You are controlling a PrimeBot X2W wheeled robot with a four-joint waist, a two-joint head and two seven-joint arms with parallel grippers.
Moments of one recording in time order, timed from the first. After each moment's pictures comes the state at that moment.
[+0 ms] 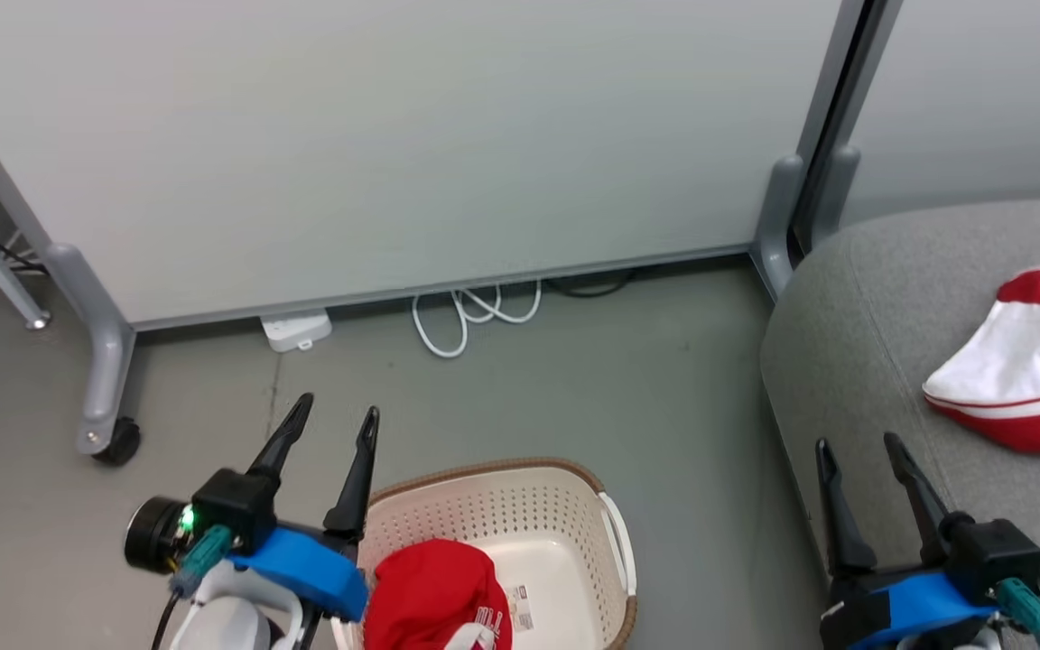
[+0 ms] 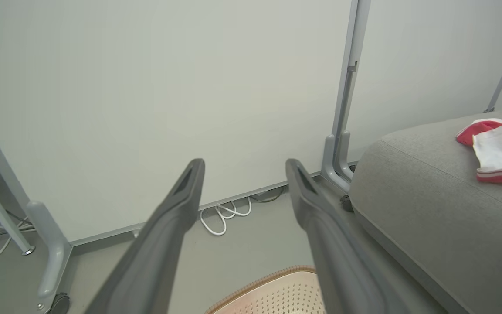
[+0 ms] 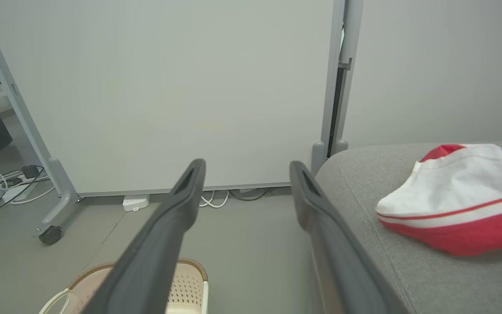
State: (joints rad) left arm -0.27 0.08 -0.18 0.41 -0.11 -0.13 -0.26; right arm -0.05 -0.09 -0.01 0.25 0.07 0.13 -0.26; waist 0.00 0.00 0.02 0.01
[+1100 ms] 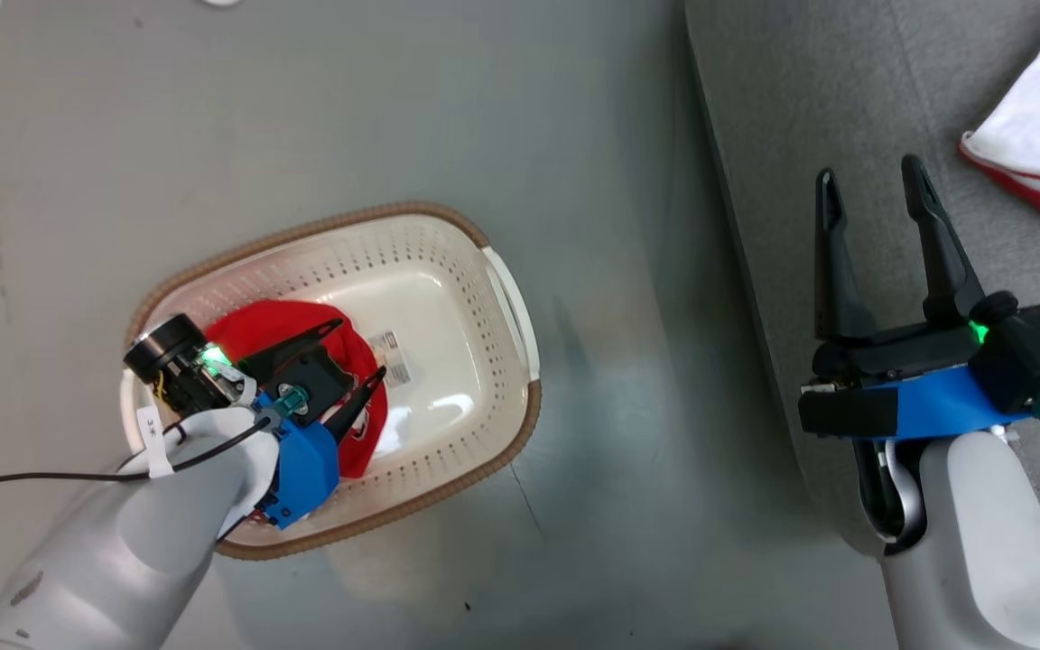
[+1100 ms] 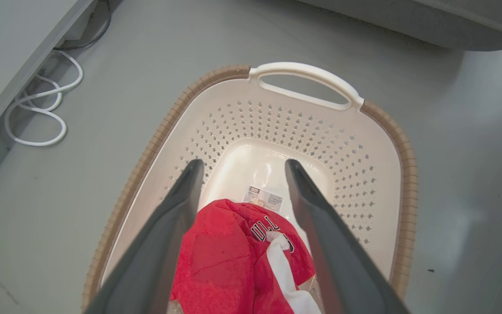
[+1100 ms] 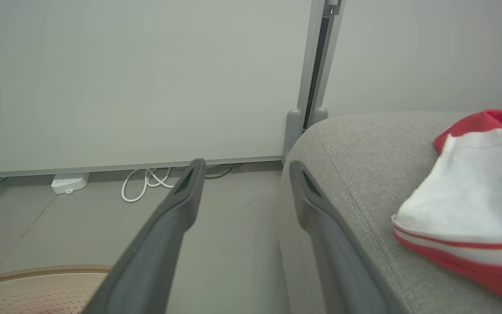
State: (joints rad) left arm -0.88 0.34 -1.05 0.91 -0.29 -0.13 -0.26; right arm -0.41 -0.05 0.01 0.12 0.05 0.13 -0.26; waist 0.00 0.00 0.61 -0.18
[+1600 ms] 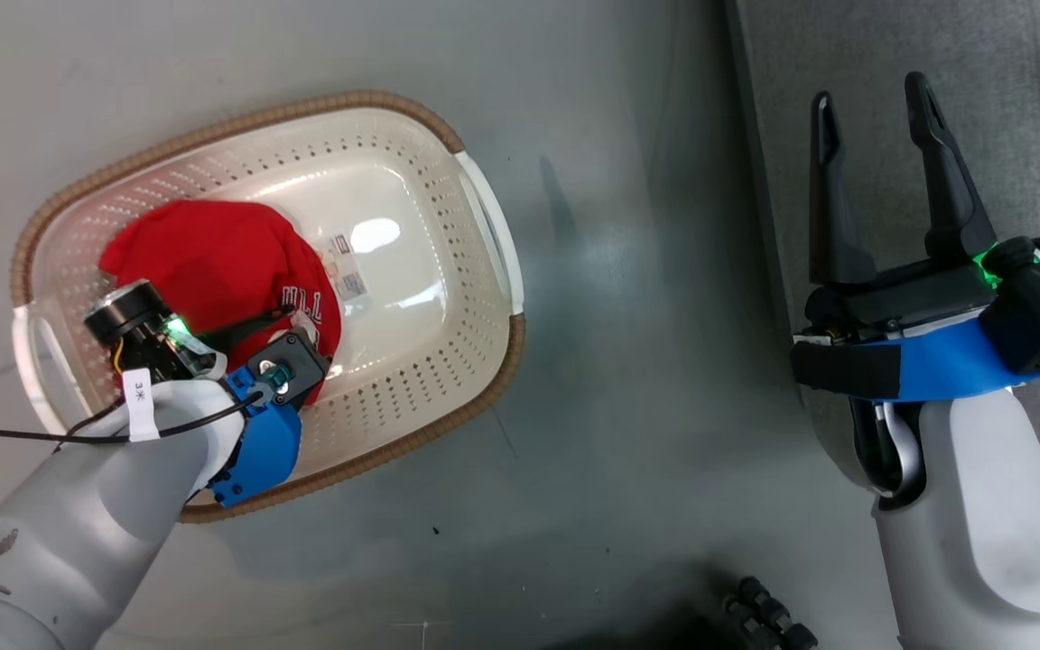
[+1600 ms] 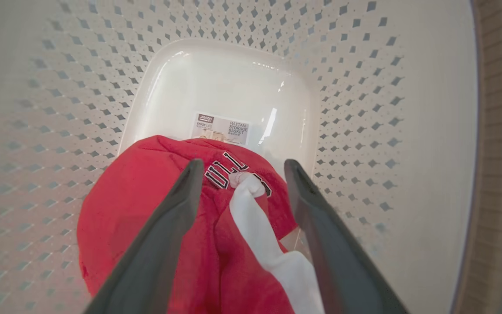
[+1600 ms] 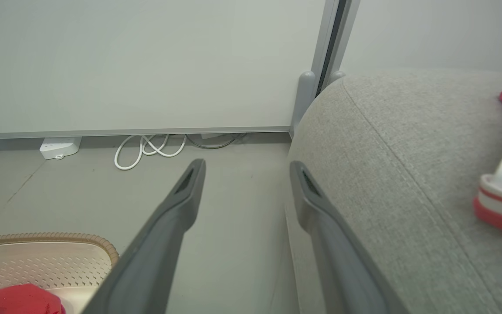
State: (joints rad) left arm -1.01 0.36 -1.28 1.06 -0.32 -0.13 -0.24; right arm -0.50 -0.05 0.05 0.08 0.05 0.13 -0.26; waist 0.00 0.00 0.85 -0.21
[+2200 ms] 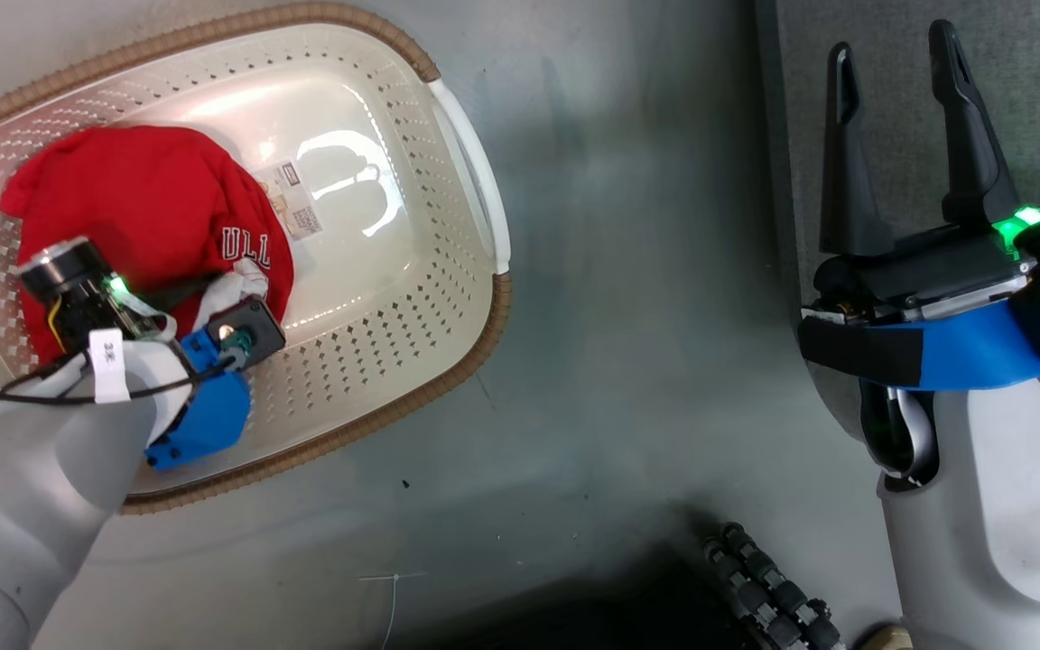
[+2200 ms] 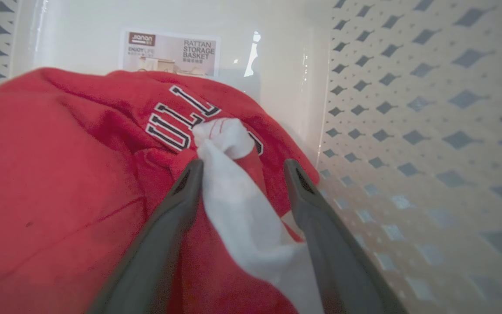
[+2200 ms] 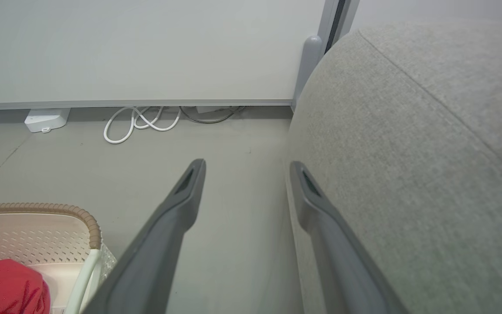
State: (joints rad) left arm -1.09 0.39 -1.28 1.13 -0.19 -0.13 -0.17; right arm -0.53 -0.05 0.06 0.02 0.06 0.13 -0.26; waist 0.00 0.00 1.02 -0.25
